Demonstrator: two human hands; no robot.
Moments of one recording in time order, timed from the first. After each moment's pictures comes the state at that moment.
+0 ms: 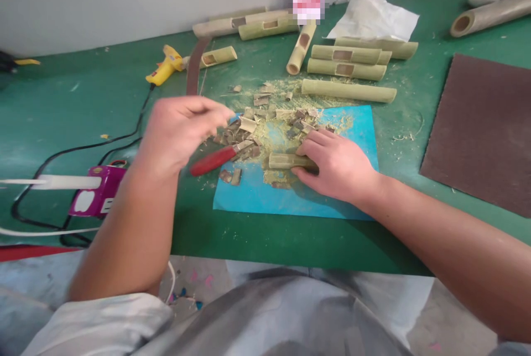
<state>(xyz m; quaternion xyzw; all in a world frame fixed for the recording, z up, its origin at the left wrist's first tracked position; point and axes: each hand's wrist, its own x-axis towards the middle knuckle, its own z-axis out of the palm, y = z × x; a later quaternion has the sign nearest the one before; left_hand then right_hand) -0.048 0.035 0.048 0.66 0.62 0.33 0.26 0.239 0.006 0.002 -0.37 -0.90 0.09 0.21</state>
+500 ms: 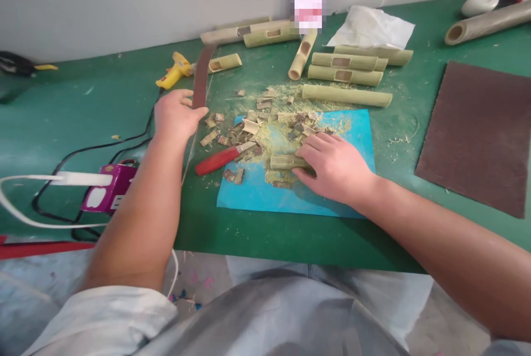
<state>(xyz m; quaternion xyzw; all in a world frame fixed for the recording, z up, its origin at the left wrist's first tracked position) -0.129 0.097 -0.006 0.57 0.78 0.25 0.06 0.239 0.003 0.002 -0.35 -0.91 0.03 0.21</state>
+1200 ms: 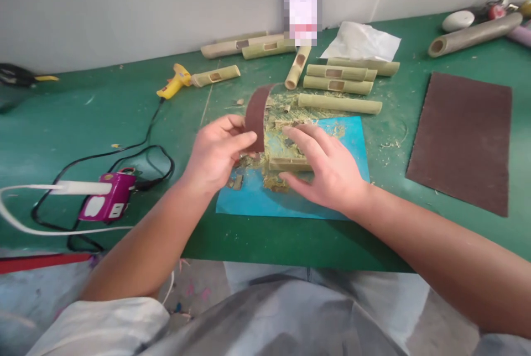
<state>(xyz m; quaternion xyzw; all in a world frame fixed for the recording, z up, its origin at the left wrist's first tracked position) 0.006 0.015 0.032 0.46 0.47 0.50 0.56 0.231 -0.007 0.010 -0.36 -0.86 0.04 0.37</state>
